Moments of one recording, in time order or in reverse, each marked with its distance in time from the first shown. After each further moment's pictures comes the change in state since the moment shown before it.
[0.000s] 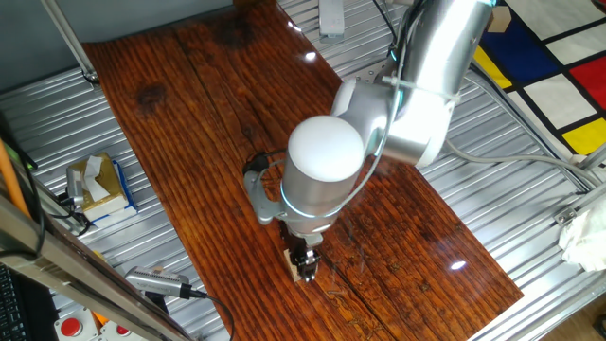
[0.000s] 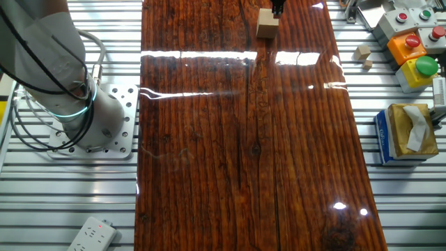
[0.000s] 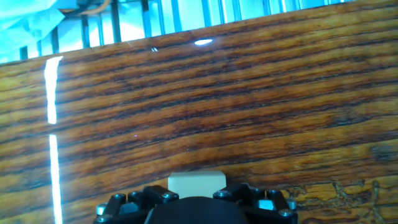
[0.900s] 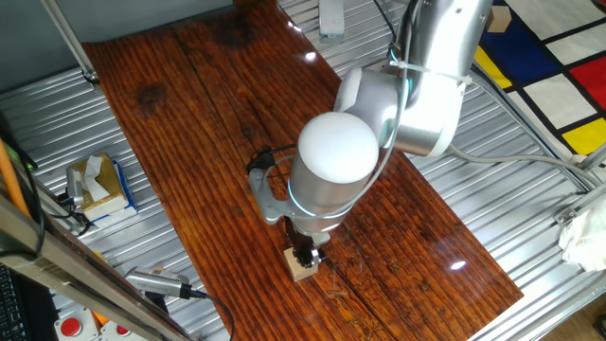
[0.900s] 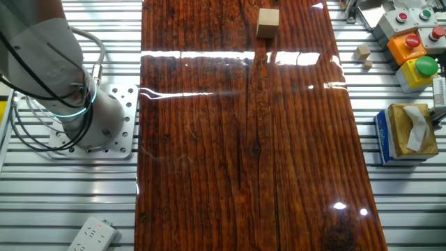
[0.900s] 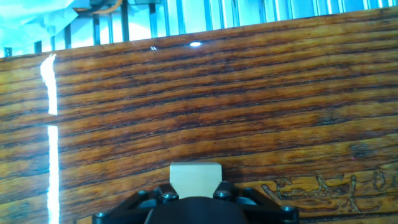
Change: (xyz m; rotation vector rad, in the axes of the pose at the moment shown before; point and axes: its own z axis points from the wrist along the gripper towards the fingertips) arm 0.001 0.003 -0.013 0.023 0.001 0.005
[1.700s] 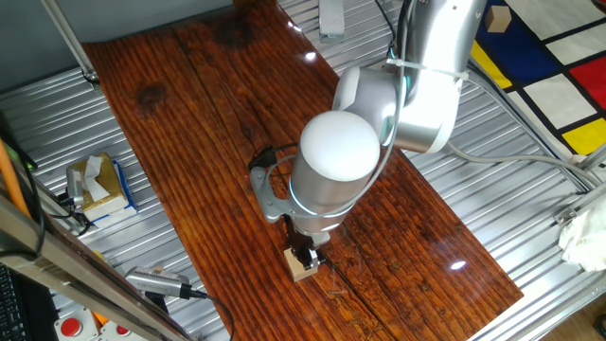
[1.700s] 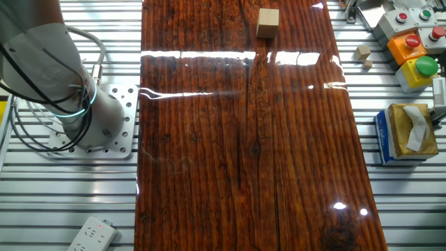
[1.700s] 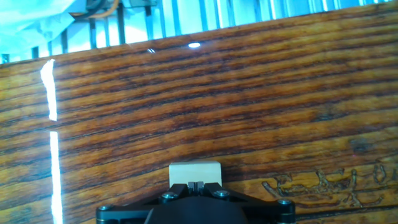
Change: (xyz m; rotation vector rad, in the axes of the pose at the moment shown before) arm 0.000 0.000 0.001 -0.005 -0.013 0.001
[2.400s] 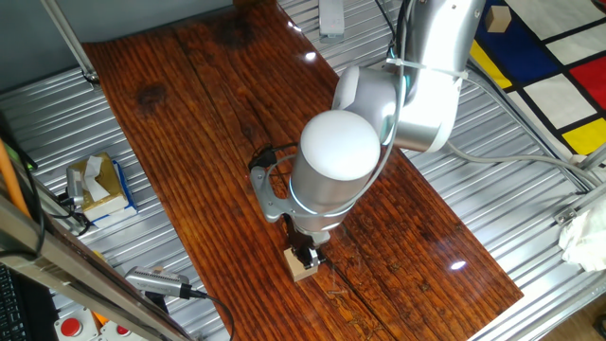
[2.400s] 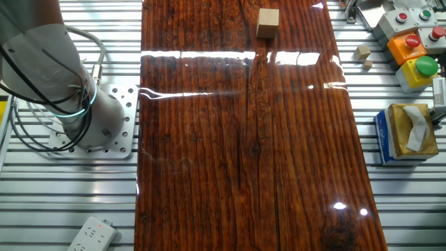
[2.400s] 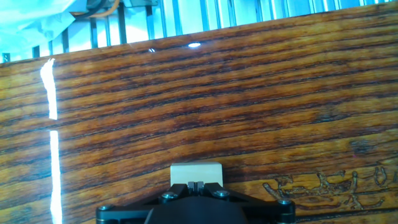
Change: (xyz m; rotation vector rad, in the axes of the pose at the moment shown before) arm 0.001 -0.001 -0.001 0.000 -0.002 -0.004
